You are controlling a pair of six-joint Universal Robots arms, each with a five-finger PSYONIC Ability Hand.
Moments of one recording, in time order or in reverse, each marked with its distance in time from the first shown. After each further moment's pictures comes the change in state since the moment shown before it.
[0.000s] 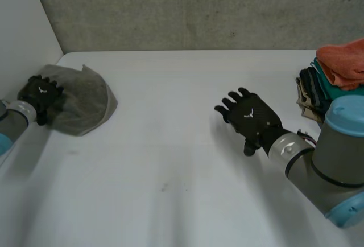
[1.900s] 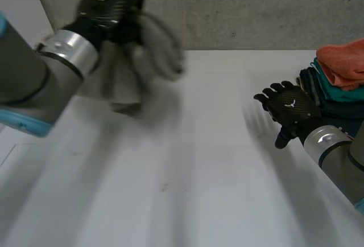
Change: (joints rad) left arm -0.534 0.624 -0.275 0.203 -0.053 -0.785; right arm -0.187 -0.074 0.071 -0.008 0.023 0.086; left_hand 0.908 0.983 0.975 0.993 0.906; right_hand 0.000 0.000 0.000 0.000 0.000
